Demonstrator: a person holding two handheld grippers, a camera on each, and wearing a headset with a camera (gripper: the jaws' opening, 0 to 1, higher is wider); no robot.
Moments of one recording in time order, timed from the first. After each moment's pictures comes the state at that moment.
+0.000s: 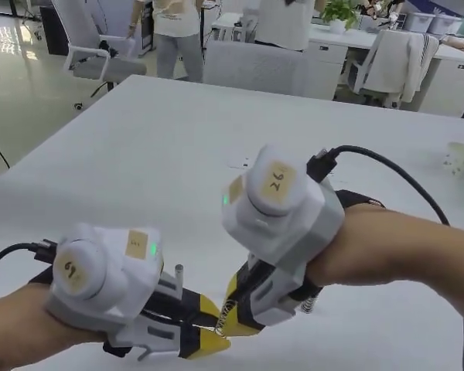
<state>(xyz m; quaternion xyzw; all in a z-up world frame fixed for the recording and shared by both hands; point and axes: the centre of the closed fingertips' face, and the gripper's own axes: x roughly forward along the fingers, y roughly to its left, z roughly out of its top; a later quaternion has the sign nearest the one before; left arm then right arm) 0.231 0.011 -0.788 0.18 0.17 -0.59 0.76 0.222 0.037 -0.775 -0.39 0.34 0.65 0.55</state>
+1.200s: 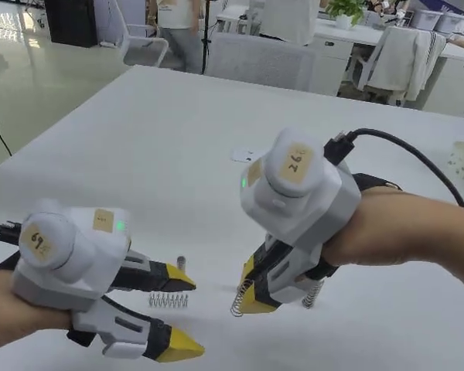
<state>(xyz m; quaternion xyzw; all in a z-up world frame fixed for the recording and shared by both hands) 0.240 0.054 -0.791 0.13 0.21 -0.55 0.80 0.244 0.021 -0.774 -0.41 0.35 0.63 0.56</state>
